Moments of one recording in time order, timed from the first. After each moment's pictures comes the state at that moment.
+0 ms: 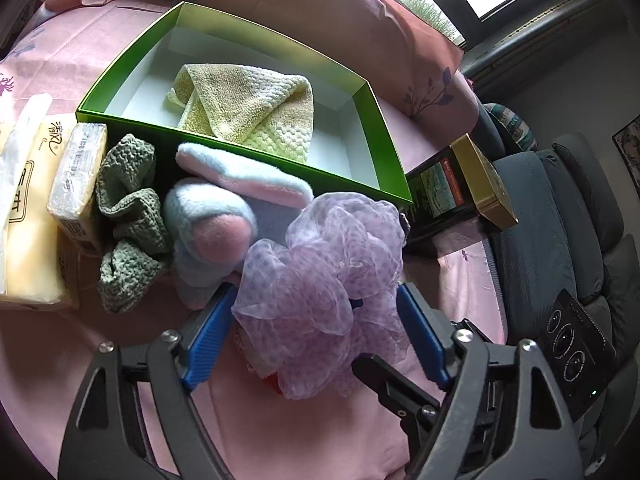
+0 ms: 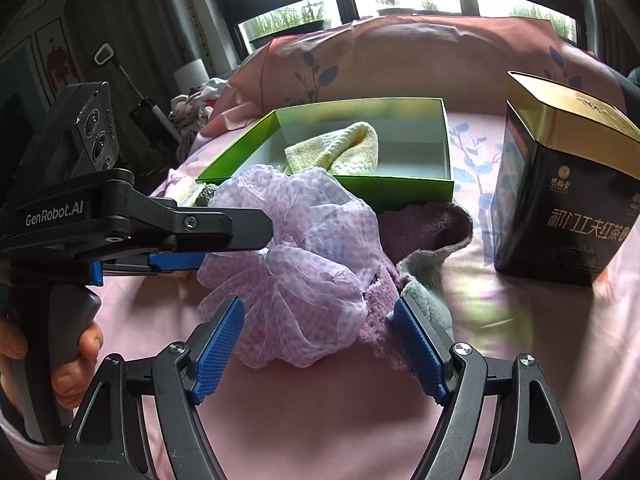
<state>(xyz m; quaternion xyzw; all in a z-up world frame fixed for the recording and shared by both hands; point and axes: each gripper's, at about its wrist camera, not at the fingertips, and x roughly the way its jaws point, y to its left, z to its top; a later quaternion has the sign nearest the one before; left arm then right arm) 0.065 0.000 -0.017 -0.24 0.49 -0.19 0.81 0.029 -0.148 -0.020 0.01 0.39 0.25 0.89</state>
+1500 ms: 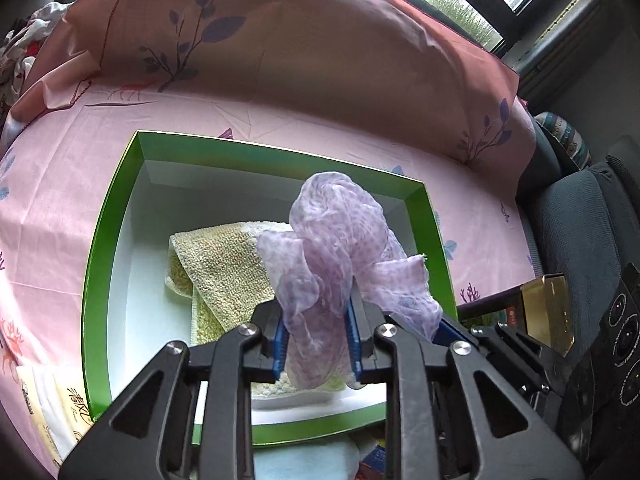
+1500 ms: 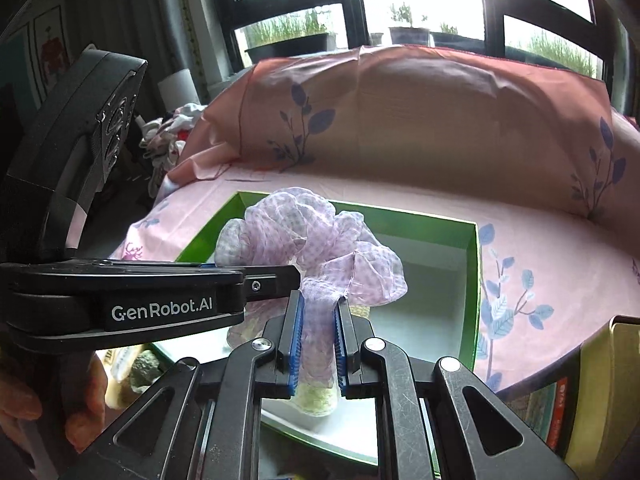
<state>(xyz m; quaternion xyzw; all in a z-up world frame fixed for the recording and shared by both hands) 0.228 0.006 0.011 -0.16 0.51 -0.11 0.84 0.190 -0.106 0.021 -0.03 0.39 0.23 0.89</state>
